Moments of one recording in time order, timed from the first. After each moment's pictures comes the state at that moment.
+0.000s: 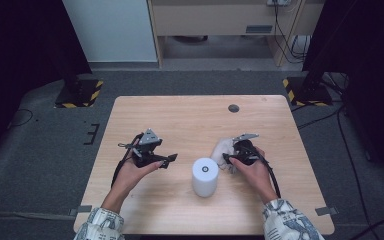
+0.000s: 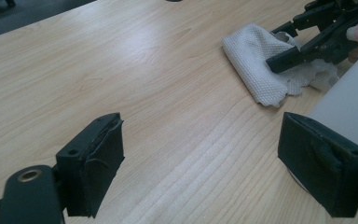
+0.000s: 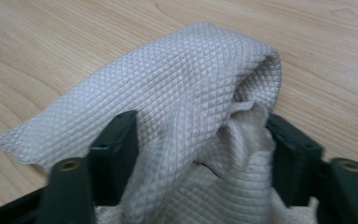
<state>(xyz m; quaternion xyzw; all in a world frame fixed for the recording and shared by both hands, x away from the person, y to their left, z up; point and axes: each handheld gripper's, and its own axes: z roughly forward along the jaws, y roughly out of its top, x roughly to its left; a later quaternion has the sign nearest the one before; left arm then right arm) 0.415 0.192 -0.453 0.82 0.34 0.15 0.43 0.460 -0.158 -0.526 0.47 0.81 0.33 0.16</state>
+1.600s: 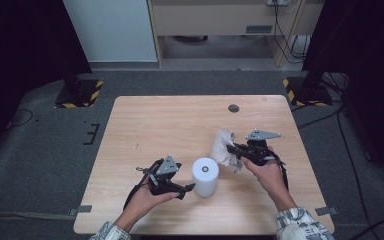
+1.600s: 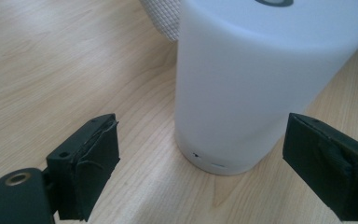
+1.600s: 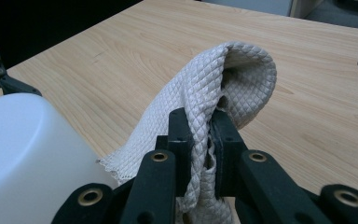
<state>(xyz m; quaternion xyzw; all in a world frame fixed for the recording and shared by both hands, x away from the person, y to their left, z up) 0.352 0.137 -0.484 0.85 0.26 0.10 0.44 0.424 -0.181 -0.462 0.37 0.78 0.49 0.12</state>
